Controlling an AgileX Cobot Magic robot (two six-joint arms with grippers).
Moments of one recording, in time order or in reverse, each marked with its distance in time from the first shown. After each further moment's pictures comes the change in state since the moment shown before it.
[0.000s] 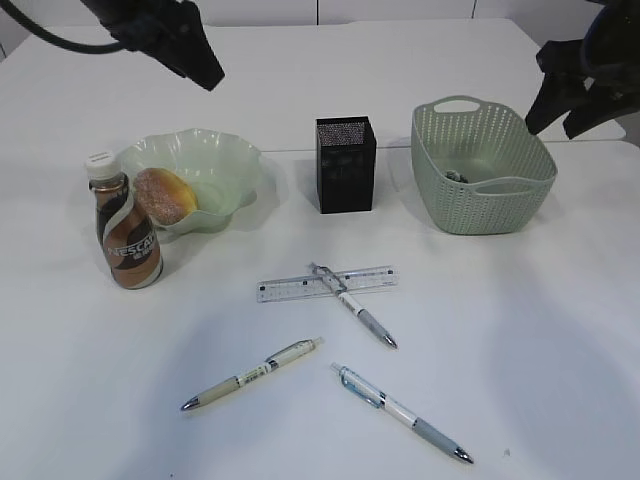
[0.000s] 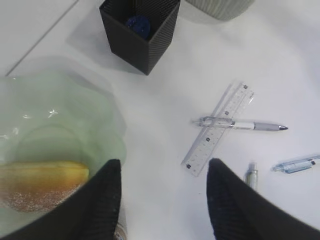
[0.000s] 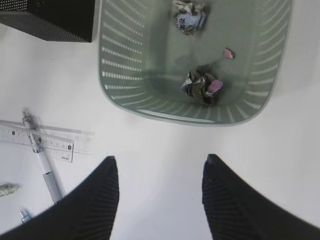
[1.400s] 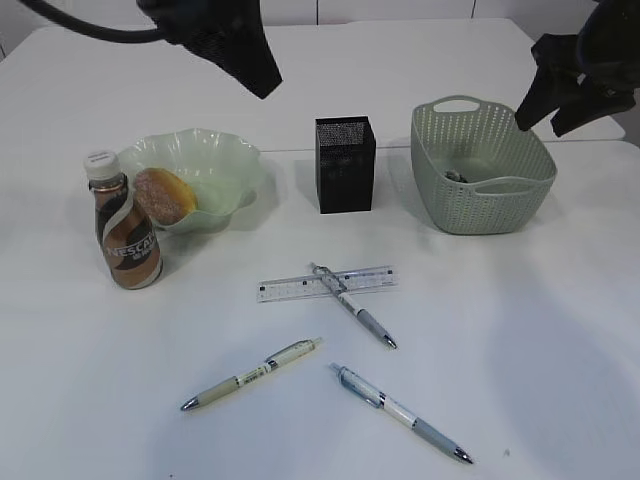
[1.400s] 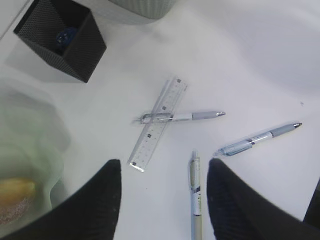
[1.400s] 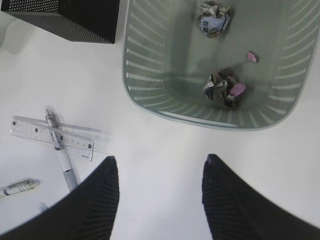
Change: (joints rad) left arm -0.222 -0.141 0.094 0.105 0.018 -0.084; right arm 0.002 0.000 0.000 0.070 0.015 -0.041
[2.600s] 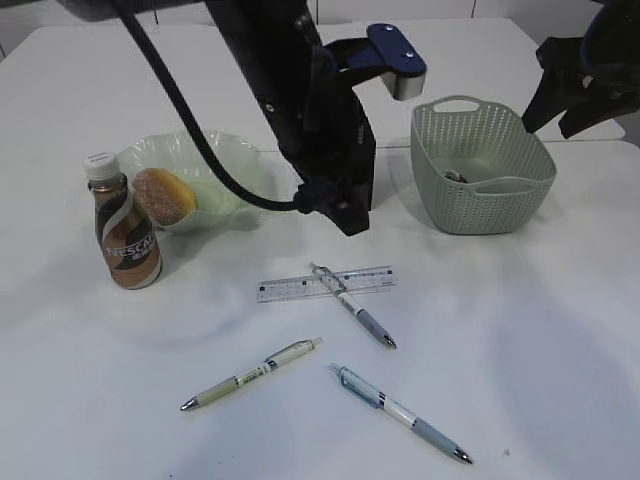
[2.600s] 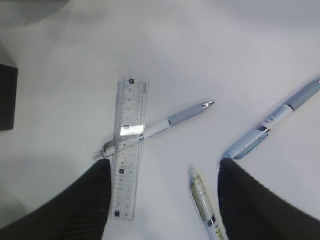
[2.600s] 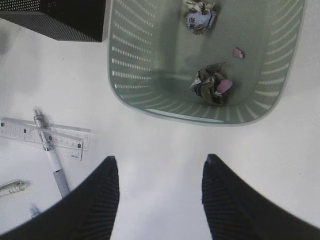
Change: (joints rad) left arm -0.186 0.249 0.000 0.104 -0.105 0.205; right arm -0.004 0.000 0.000 -0.031 0.000 0.021
